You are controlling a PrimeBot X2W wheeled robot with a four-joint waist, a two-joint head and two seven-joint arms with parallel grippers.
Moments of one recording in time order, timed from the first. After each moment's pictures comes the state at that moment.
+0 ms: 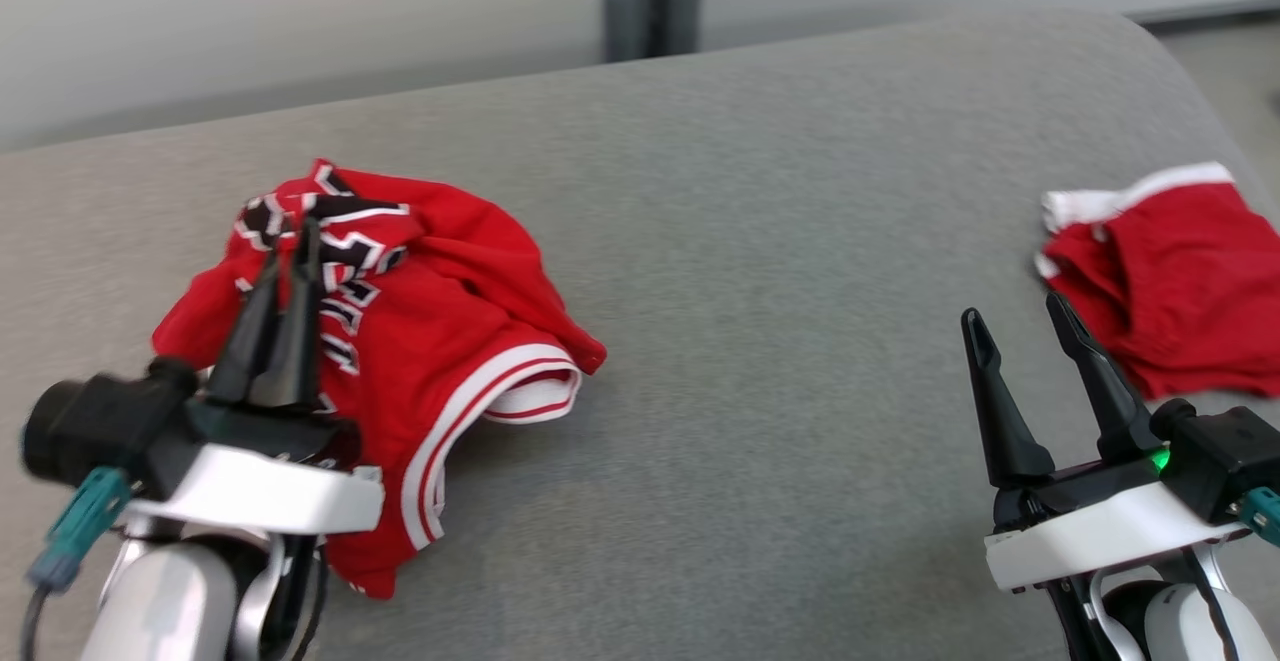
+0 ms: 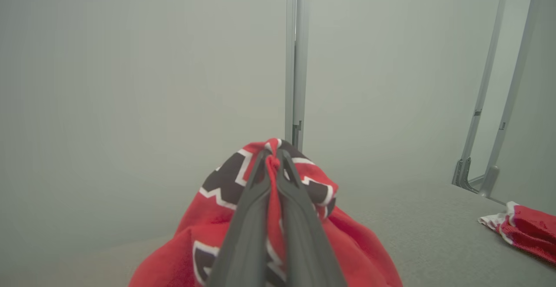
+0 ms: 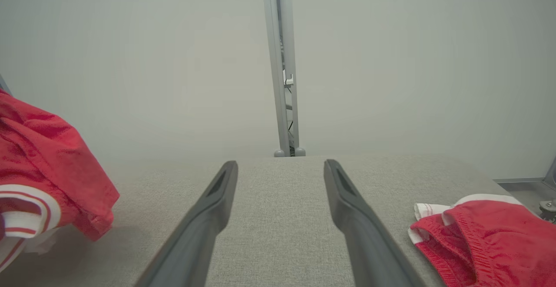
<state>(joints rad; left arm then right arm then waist) -0.16 0.25 -0.15 -0.21 -0.32 0.07 -0.08 -0.09 -0.06 0.08 -0.09 0.21 0.13 -0.06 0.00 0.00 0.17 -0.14</state>
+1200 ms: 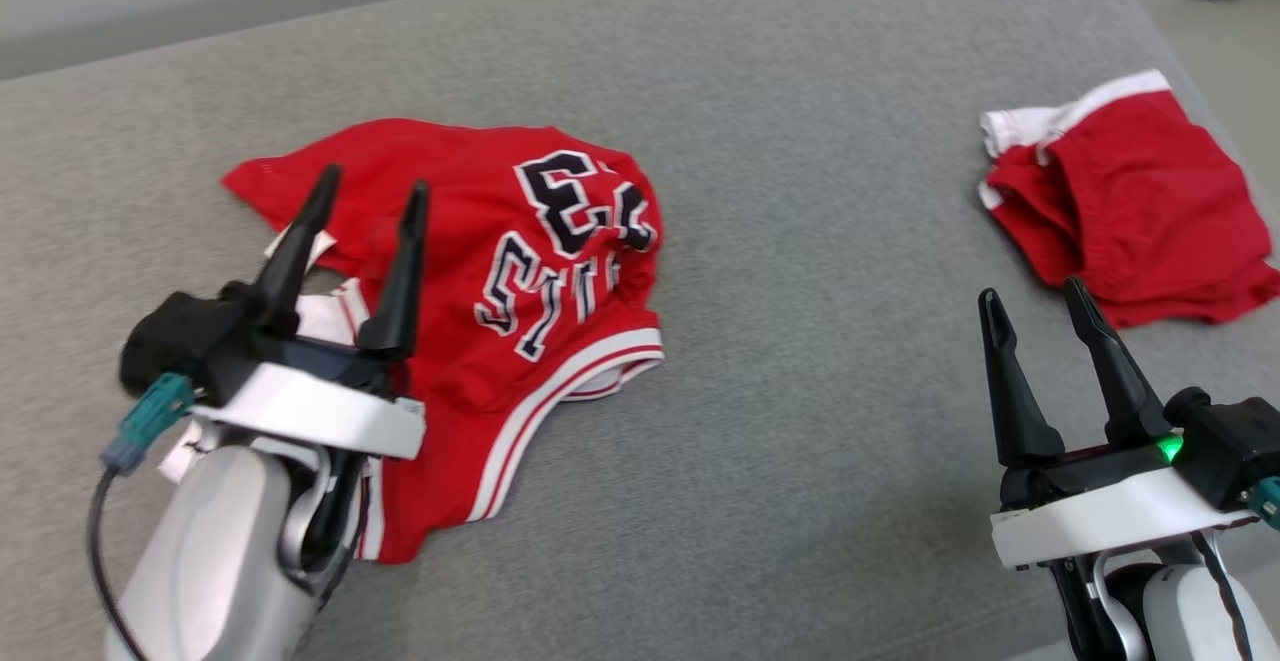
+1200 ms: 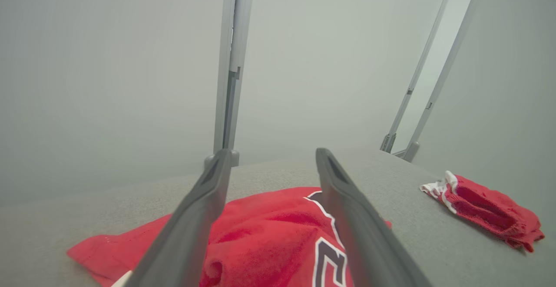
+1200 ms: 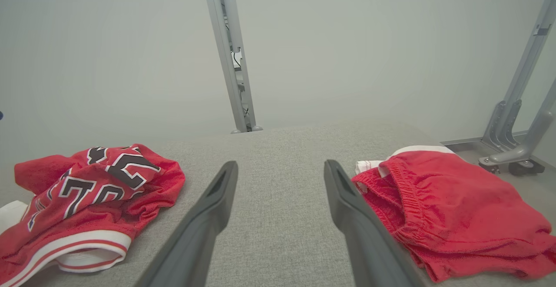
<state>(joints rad) -0.41 0.19 -0.26 0.23 -0.40 -0.08 -0.25 -0.13 -0.05 0.06 -0.02 0.24 0.13 -0.14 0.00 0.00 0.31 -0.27</state>
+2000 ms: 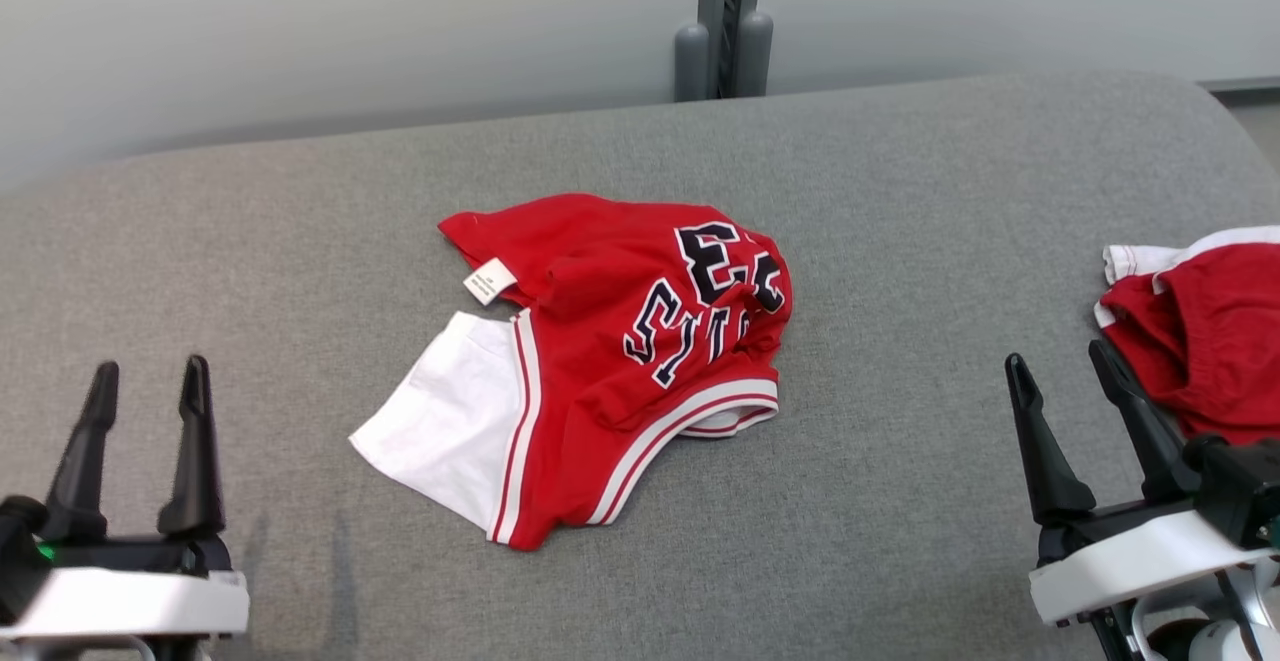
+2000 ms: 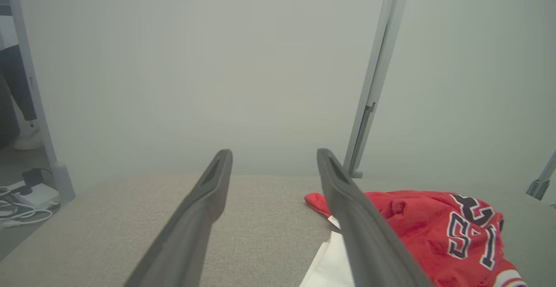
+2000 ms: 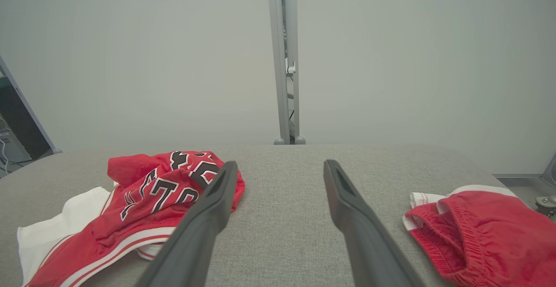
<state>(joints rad) 0.00 0.30 0.03 0.01 -0.48 -0.03 -0.25 -0.03 -0.10 0.02 -0.07 0.22 0.13 -0.03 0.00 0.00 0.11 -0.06</state>
